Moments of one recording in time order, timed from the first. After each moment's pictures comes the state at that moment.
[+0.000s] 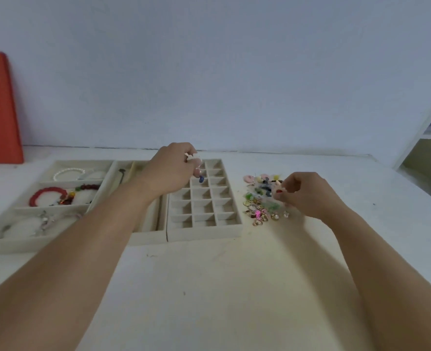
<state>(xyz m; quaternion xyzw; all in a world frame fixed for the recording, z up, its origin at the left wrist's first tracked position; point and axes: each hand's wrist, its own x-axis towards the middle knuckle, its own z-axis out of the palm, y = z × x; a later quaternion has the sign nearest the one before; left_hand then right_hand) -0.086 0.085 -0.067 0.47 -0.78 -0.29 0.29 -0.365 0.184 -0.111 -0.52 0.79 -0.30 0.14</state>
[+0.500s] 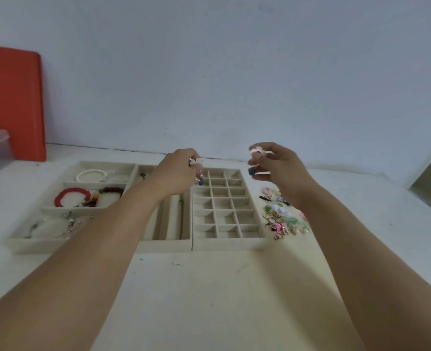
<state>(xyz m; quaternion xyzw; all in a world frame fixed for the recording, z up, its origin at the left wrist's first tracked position) -0.049 0.048 -0.078 0.49 -0.76 -0.30 0.30 -0.268 0.129 -0.057 -0.51 0.57 -0.55 0.34</state>
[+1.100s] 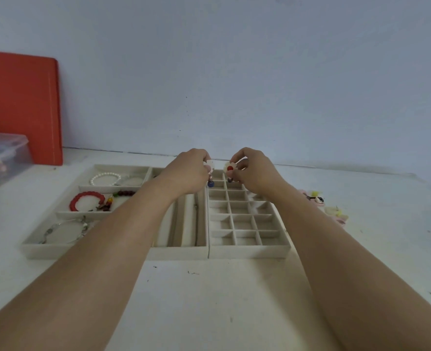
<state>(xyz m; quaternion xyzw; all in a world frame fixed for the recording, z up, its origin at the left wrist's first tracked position) -0.047 0.030 -0.078 0.52 -0.79 -0.24 0.25 -0.224 0.058 -0.088 -0.59 0.68 -0.37 0.22</state>
